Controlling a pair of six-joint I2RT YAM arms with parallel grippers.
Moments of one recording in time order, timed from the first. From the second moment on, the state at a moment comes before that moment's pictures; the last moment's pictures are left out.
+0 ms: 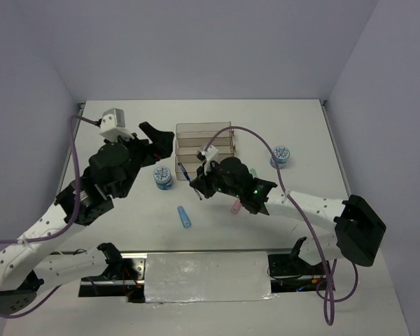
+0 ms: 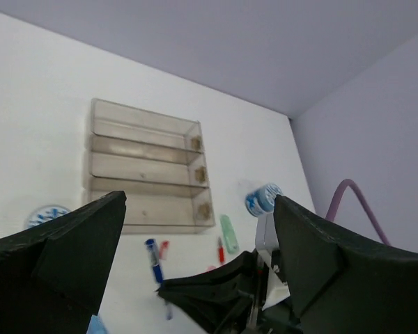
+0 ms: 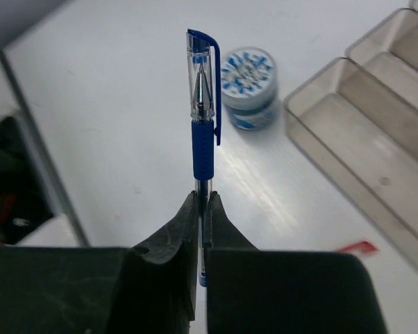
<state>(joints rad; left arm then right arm) -0.83 0.92 1.14 -0.38 -0.58 -0.71 0.94 1.30 0.76 0.25 -0.09 0.24</state>
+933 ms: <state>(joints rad) -0.82 0.56 0.85 -0.74 -0.53 -0.42 0.70 1.82 1.23 -0.16 -0.09 -0.93</state>
